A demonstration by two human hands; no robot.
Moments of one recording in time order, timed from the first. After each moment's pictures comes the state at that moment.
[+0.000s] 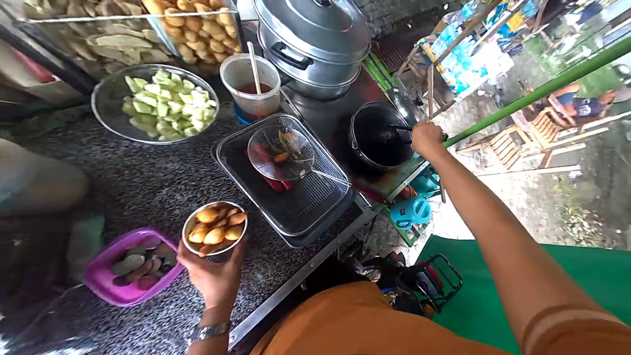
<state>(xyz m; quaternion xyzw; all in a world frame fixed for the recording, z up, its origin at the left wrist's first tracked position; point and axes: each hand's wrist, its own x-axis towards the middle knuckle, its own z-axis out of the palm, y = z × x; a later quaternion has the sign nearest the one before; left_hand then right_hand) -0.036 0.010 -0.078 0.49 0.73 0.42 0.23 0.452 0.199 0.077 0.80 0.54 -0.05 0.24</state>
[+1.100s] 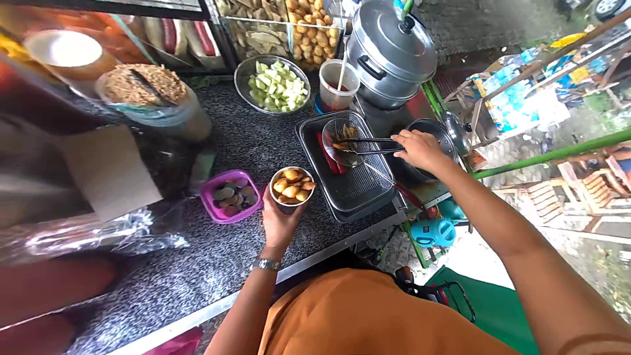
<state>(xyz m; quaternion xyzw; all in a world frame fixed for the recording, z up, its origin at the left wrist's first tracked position) -0.036 0.008 -0.075 0.47 0.72 0.42 0.29 0.290 0.193 0.106 0.54 0.82 -0.07 0.17</state>
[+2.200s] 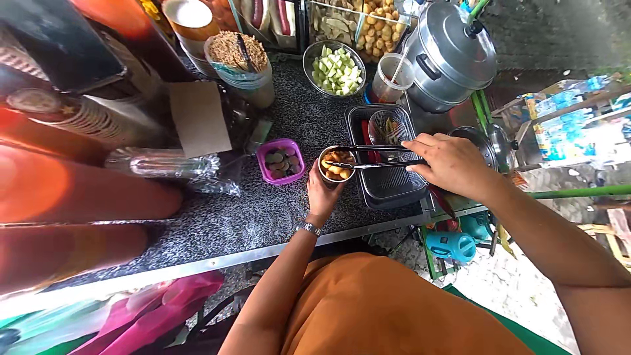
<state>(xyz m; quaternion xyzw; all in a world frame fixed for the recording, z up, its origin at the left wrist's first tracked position) -0.014 0.008 -0.080 0.47 0.72 0.46 0.25 0.198 0.115 0.186 0.36 0.93 -0.02 0.12</state>
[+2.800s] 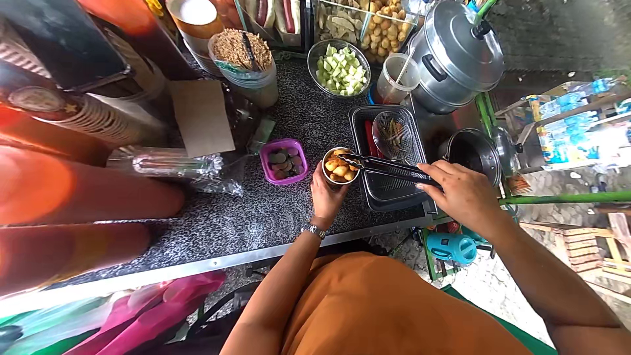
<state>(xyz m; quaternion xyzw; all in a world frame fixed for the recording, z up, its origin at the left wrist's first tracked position) -0.008 0.009 -0.081 0.45 0.73 0.45 0.24 0.228 0.074 0.160 0.42 0.91 -0.02 0.02</state>
